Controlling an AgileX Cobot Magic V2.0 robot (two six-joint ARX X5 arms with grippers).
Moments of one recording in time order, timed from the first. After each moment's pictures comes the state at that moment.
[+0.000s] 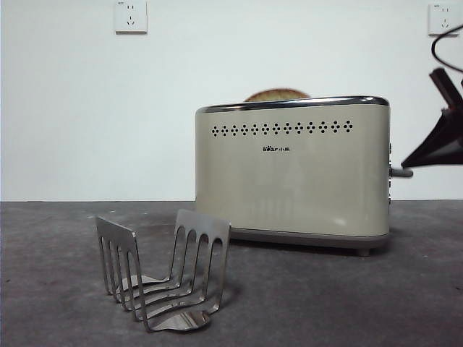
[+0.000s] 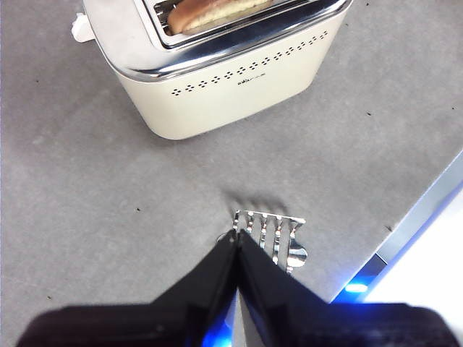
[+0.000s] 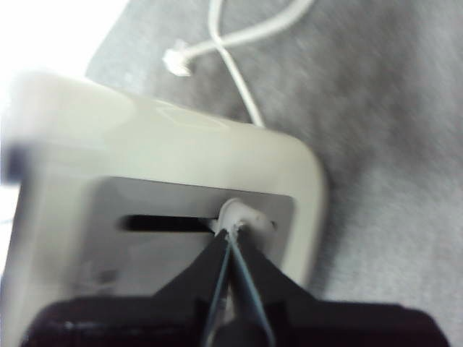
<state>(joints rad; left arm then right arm) -0.74 1.37 1.78 -1.32 -0.02 -0.03 -0.19 1.69 0.99 -0.20 -0.92 0.33</state>
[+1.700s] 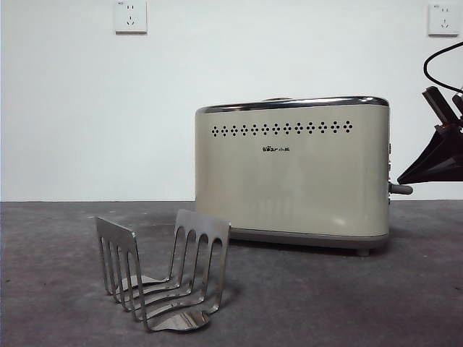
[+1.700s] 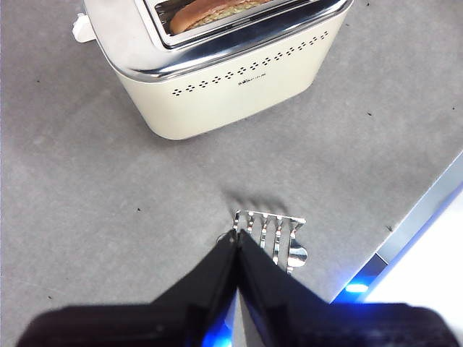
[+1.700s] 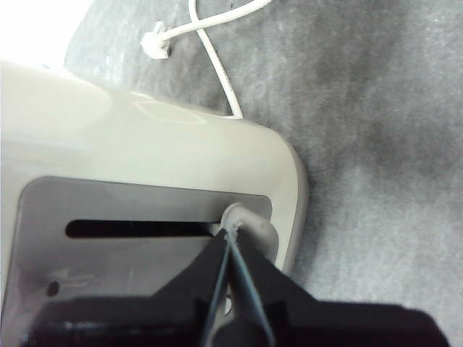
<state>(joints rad) -0.74 1.37 1.78 -1.32 -0.02 -0.03 -0.18 1.75 1.01 -0.24 -0.89 0.25</state>
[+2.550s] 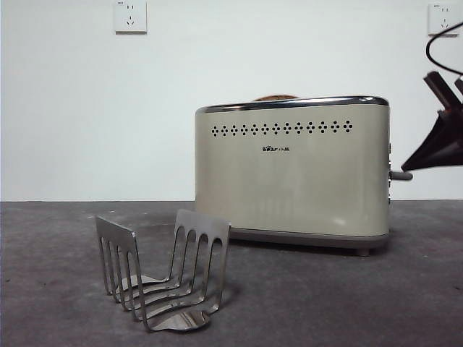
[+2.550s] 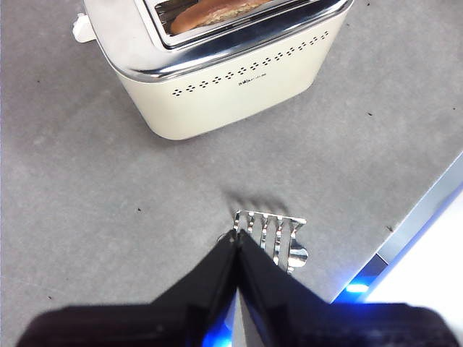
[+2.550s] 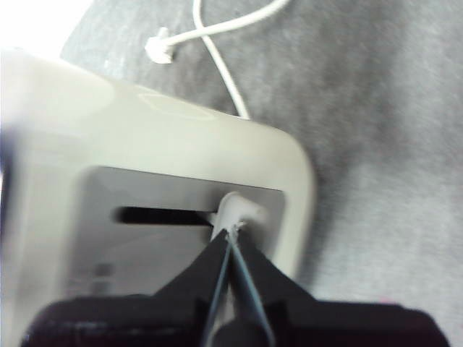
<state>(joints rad) -0.74 1.37 1.78 -1.32 -0.02 -0.03 -0.17 1.66 1.02 -0.27 -0.88 0.28</state>
